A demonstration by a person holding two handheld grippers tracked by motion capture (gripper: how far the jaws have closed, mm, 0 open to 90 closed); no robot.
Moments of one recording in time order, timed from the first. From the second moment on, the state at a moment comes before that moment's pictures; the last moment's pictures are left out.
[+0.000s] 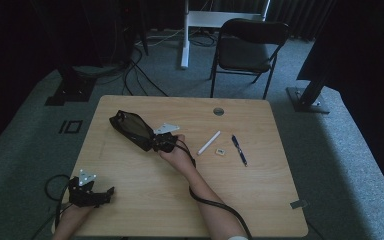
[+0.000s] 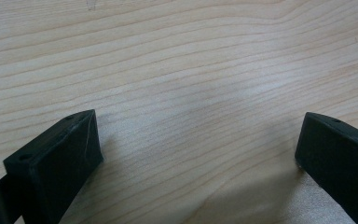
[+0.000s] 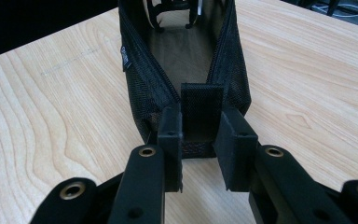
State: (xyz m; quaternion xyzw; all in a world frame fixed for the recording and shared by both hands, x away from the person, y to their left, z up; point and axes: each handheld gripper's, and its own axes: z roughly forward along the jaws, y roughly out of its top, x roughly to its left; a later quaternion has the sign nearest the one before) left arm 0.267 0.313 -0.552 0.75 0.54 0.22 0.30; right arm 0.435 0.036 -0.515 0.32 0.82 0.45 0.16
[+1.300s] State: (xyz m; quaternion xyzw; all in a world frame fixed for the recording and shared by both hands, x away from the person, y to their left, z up) left arm 0.267 0.313 -0.552 0.75 0.54 0.22 0.30; right arm 0.395 -0.003 -0.517 0.34 0.80 0.46 0.16
